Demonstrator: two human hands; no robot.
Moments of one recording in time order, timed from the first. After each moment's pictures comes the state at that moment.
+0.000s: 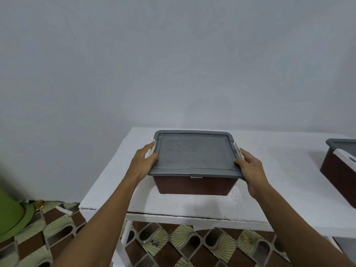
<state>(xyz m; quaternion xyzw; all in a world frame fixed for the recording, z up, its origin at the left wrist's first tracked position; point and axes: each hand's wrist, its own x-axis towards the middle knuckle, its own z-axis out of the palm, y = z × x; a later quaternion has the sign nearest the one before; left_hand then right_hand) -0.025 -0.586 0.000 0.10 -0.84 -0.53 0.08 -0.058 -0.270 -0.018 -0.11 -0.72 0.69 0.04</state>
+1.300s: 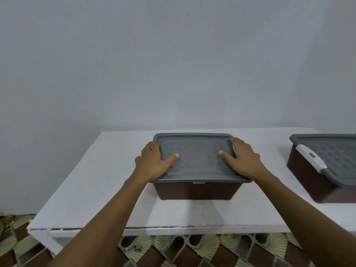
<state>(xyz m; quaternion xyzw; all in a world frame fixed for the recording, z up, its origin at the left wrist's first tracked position) -0.081 -0.456 0.003 0.01 -0.97 -0.26 0.03 -0.093 -0.162 0.010 0.03 -0.97 0.23 0.08</state>
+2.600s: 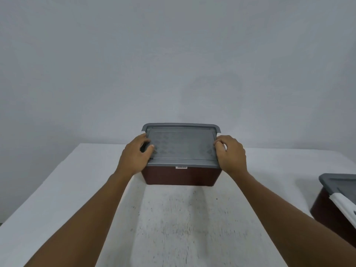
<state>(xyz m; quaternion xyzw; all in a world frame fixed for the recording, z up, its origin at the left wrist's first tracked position) -0.260 -0.465 -0.012 0.01 -0.92 -0.35 0.18 -0.285 -0.171 -0.010 0.05 -0.90 0.38 0.23</state>
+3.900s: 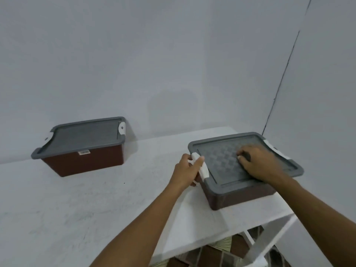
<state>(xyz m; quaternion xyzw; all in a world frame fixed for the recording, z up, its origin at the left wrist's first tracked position) -0.135 -0.036 -0.018 -0.08 -0.81 -0.57 -0.13 -0.084 0.201 0.018 -0.05 -0.98 0.14 0.15</state>
